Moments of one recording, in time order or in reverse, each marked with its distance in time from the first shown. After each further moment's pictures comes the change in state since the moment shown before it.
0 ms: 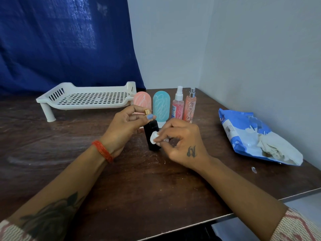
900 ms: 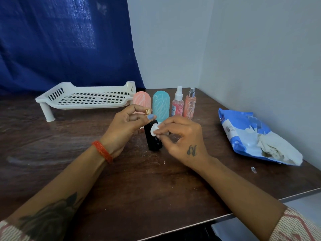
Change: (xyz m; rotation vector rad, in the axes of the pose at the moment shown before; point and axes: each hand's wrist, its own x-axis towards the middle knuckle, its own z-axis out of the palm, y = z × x) left_hand -0.005 0.005 0.003 0.031 -0.016 -0.008; right_hand 0.001 0.003 0.002 -0.023 0.111 -0.031
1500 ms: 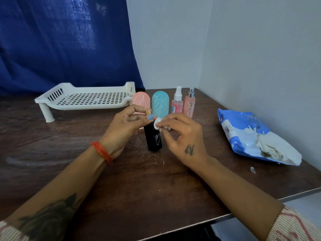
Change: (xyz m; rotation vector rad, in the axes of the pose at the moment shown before) left_hand 0.000 0.001 0.001 -0.048 -0.009 -0.023; right_hand 0.001 0.003 0.001 -0.109 0.064 0.007
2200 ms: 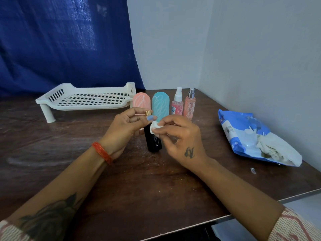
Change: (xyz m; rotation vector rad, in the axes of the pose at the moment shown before) left_hand 0.001 -0.005 -0.001 -0.077 -0.020 -0.014; right_hand -0.002 -0.001 0.002 0.046 -0.019 -0.065
